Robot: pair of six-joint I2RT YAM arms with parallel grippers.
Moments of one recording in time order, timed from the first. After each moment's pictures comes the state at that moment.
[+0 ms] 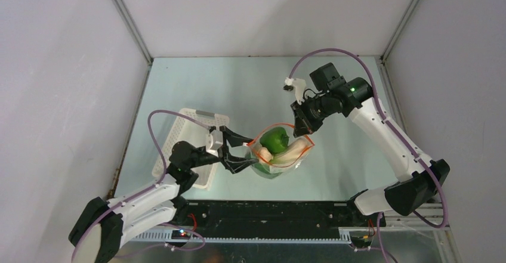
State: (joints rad) left arm -0.63 0.87 0.23 0.89 0.75 -0.22; right arm 0.55 1.41 1.56 -1.21 -0.51 -0.14
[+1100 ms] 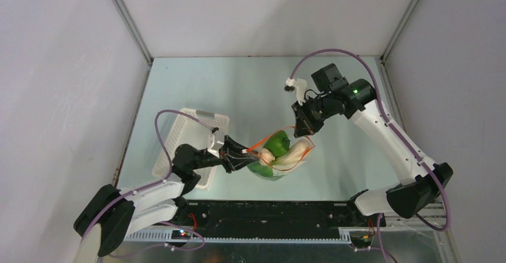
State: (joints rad) left arm -0.63 1.00 0.17 1.10 0.80 -0.35; right arm 0.55 1.38 1.55 -1.21 -0.51 -0.15
